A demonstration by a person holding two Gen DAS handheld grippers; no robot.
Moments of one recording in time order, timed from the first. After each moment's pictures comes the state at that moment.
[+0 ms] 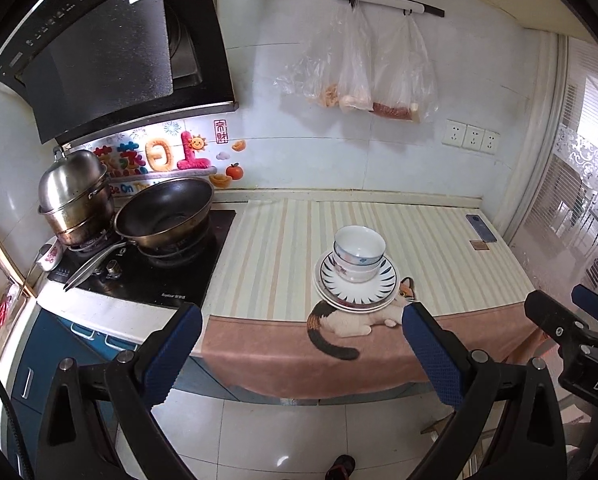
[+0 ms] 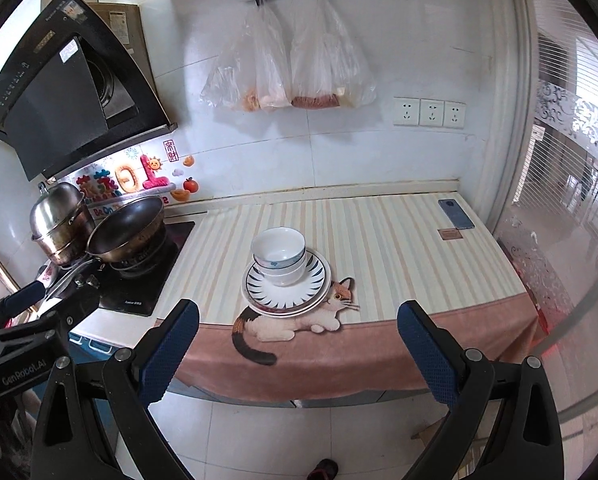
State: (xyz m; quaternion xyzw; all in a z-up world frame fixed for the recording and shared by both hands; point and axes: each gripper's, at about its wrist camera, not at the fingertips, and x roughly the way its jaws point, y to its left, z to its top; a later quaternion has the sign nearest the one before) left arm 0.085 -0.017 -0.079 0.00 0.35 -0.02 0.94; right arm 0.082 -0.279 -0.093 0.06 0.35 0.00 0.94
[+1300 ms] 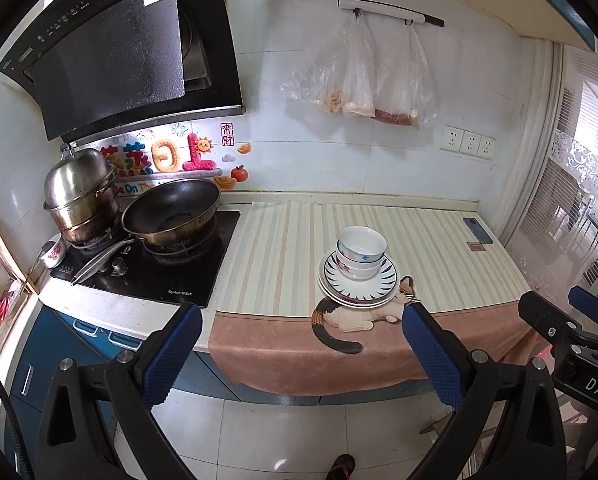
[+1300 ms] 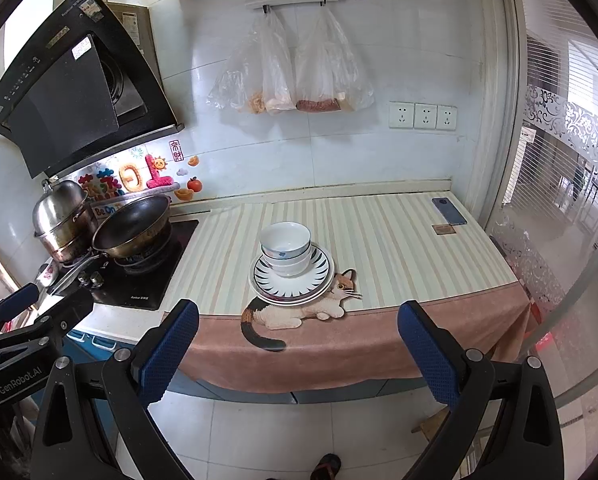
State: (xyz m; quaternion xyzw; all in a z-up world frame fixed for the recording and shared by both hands) left arm 0.065 0.004 -0.074 -0.01 0.34 -0.03 0.94; right arm 0.049 -0.261 -0.085 0.06 0.34 0.00 0.94
